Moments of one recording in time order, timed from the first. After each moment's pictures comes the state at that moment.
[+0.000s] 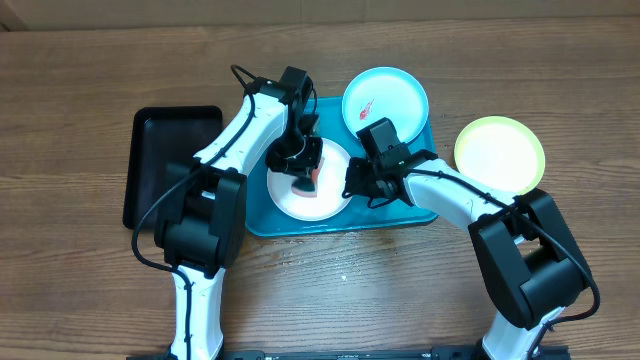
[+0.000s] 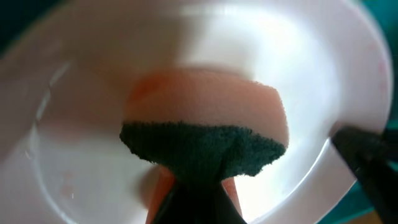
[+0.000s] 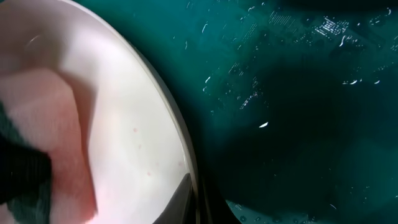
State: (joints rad) left arm -0.35 2.21 1.72 -1.10 0.25 -0.17; right arm 0.50 1.90 1.10 -0.34 -0.16 0.67
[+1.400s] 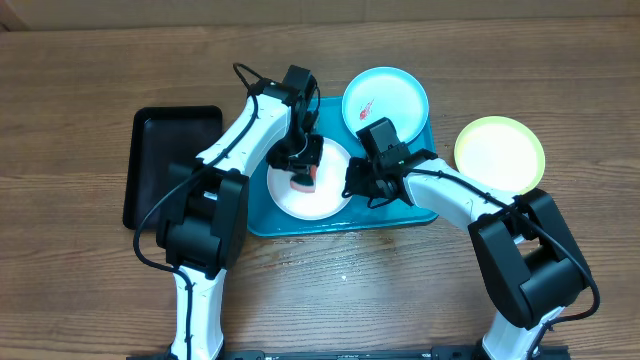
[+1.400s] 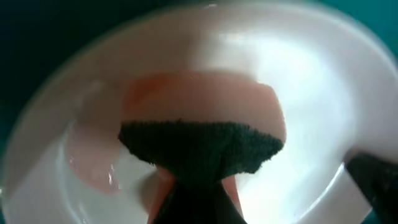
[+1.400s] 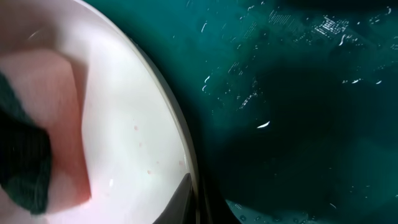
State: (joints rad) left arm -0.36 2.21 1.71 -1.04 0.17 -0.20; right arm 0.50 1.91 1.11 -0.35 -0.17 0.67
